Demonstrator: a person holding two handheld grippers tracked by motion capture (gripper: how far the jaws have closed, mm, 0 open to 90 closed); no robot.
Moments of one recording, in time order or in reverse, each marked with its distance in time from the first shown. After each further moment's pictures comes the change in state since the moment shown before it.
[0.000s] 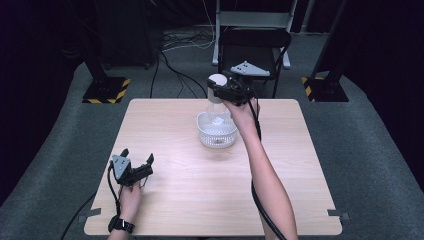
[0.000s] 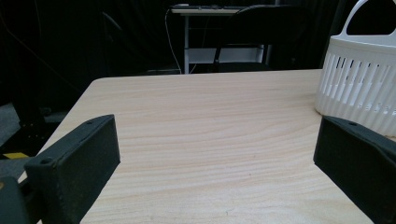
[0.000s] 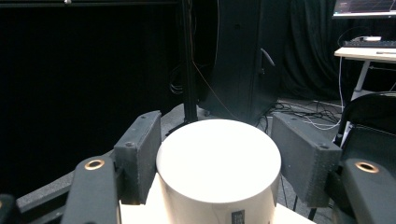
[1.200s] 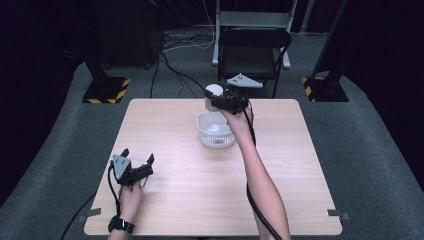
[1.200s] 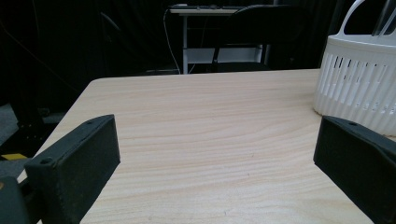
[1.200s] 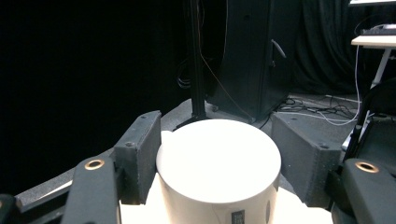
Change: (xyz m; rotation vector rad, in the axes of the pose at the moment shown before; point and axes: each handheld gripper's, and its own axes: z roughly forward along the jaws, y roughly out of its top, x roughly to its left) left arm -0.001 0.000 0.000 -0.001 -0.005 0.002; right arm -0.009 -0.048 0.024 0.010 0.039 0.018
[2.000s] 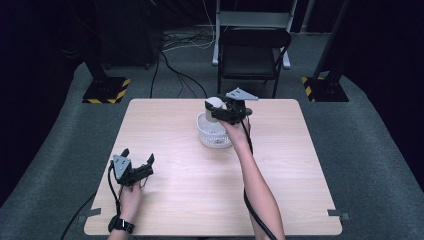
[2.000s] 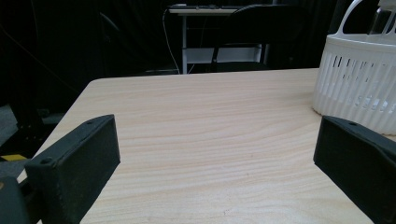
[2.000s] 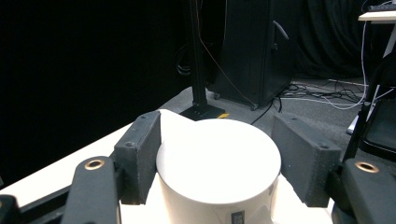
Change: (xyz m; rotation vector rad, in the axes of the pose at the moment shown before) left arm 0.000 0.000 0.000 0.000 -0.003 0.005; right arm -0.011 -0.053 0.016 0.035 0.004 0.022
